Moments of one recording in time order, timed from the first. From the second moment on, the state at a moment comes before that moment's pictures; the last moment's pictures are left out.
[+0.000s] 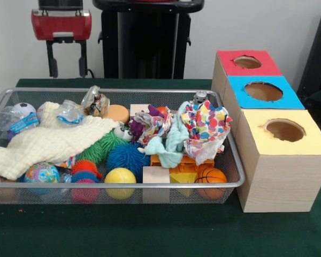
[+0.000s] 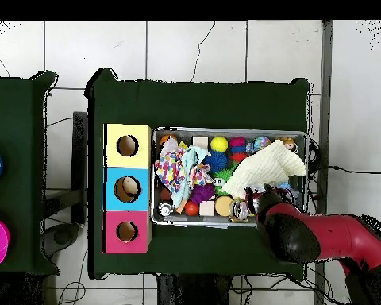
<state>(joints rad) -1.08 -0.88 0.68 2.00 -0.71 0.39 1.57</state>
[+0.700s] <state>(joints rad) -1.05 -0.73 0.58 2.00 -0.82 0.22 1.57</state>
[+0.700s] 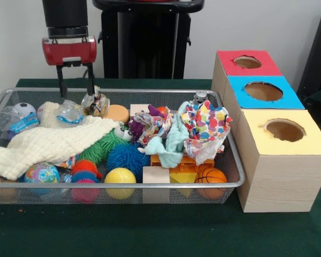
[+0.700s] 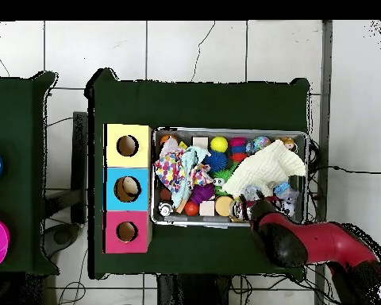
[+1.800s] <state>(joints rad) -1.09 -0.65 0.51 1.98 -0.88 0.03 1.57</state>
